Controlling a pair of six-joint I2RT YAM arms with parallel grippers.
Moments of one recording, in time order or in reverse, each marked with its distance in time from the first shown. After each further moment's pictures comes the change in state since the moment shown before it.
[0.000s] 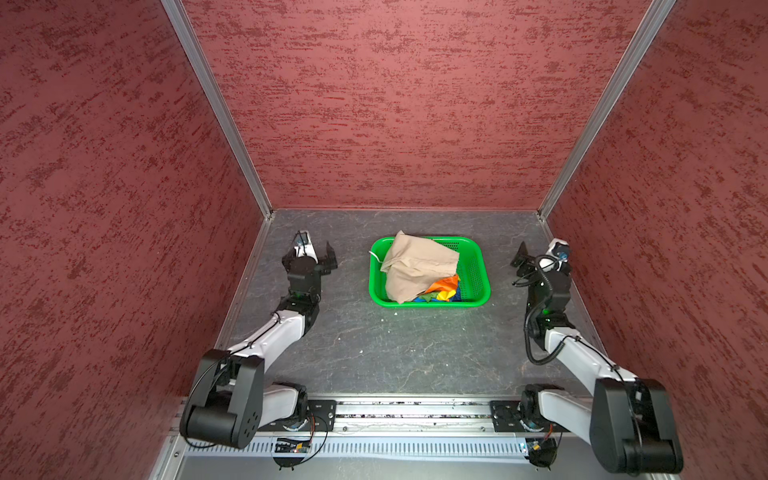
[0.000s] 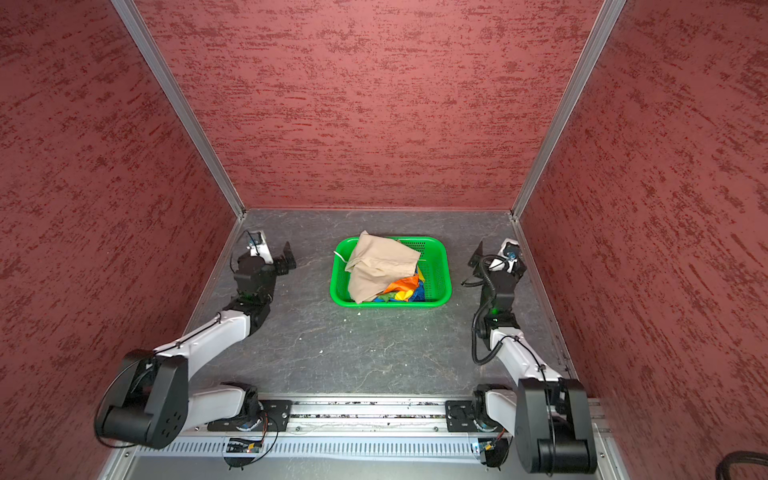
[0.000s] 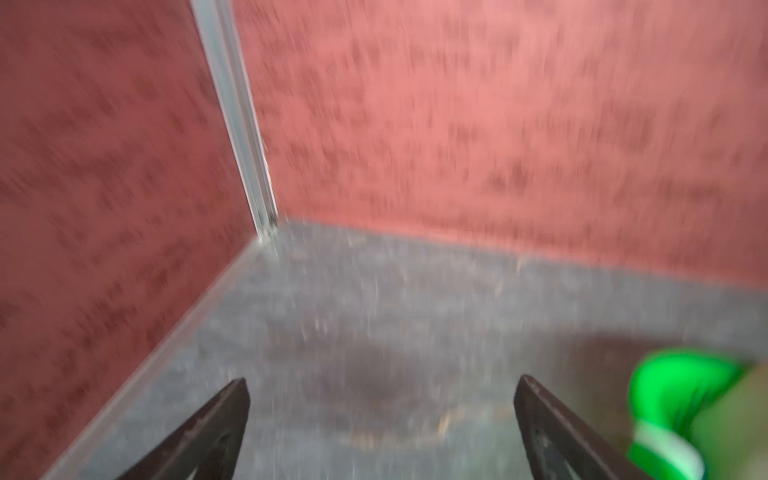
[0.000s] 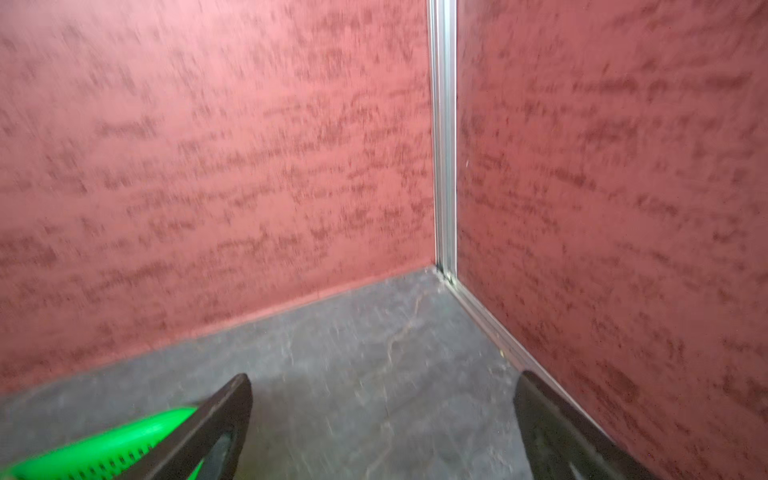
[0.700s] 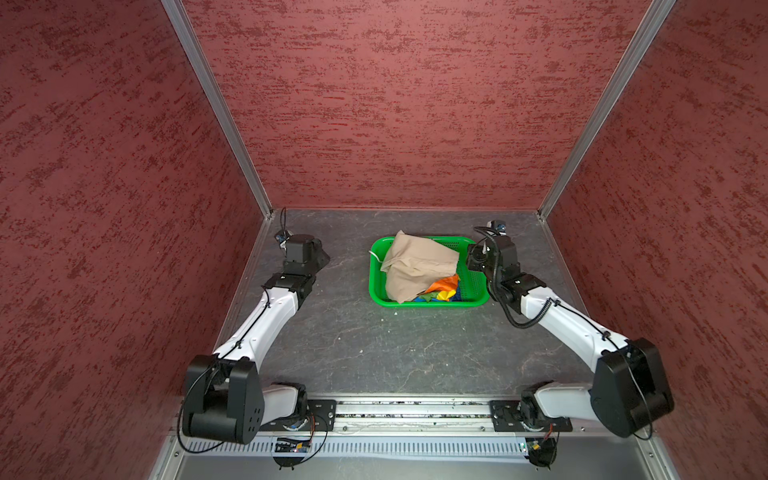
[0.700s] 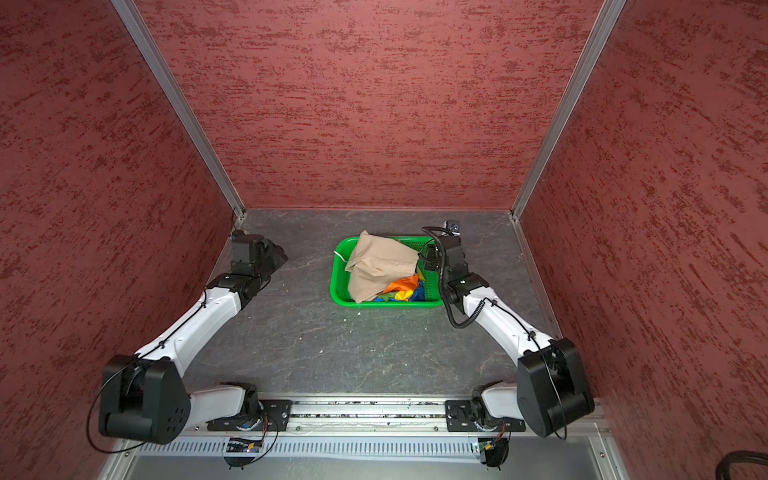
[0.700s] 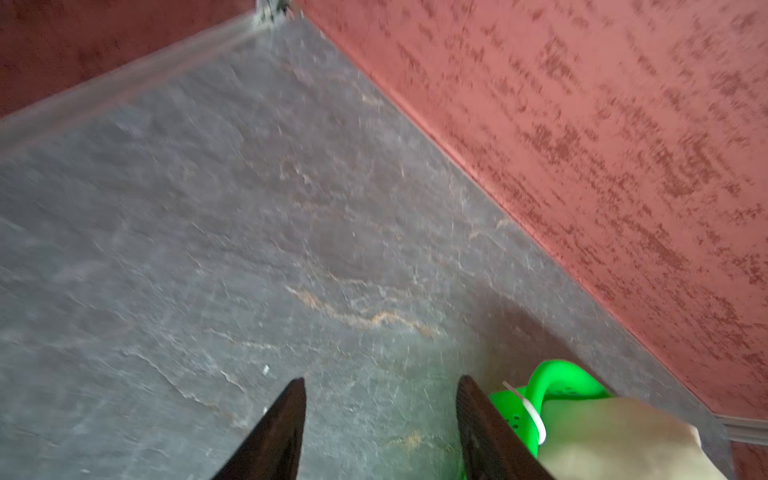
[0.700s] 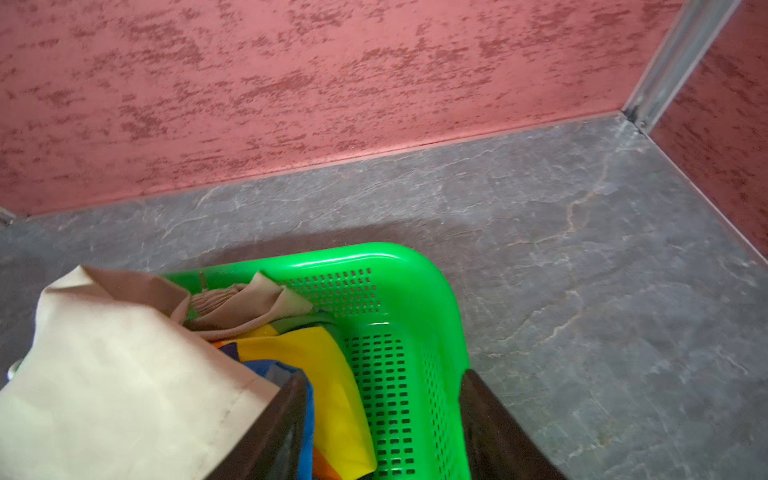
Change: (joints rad) left arm 0.051 0.090 0.202 -0.613 0.278 -0.552; right arm 0.355 0.282 0.428 -0.679 -0.058 0.208
